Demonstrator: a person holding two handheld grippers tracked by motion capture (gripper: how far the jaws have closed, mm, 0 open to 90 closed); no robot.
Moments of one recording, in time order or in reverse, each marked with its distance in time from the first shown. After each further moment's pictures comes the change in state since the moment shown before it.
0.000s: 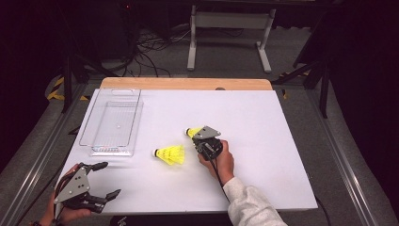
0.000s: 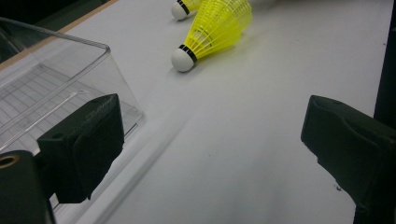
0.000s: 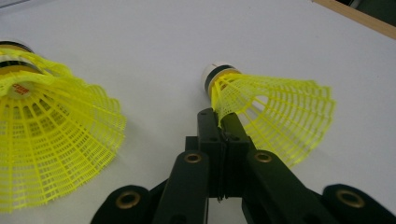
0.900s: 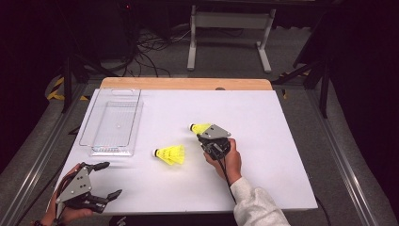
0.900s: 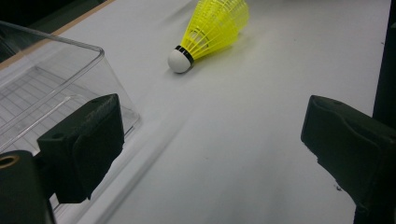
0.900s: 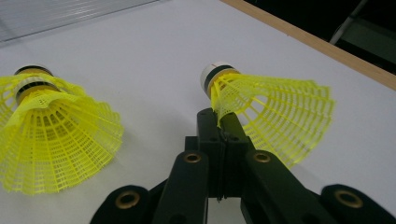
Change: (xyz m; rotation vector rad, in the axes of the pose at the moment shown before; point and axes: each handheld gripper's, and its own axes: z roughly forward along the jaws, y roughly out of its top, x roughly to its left) left arm -0.001 0.002 0.003 0.004 -0.009 0.006; right arm -0.011 0.004 -0.030 -0.083 -0.014 -0.030
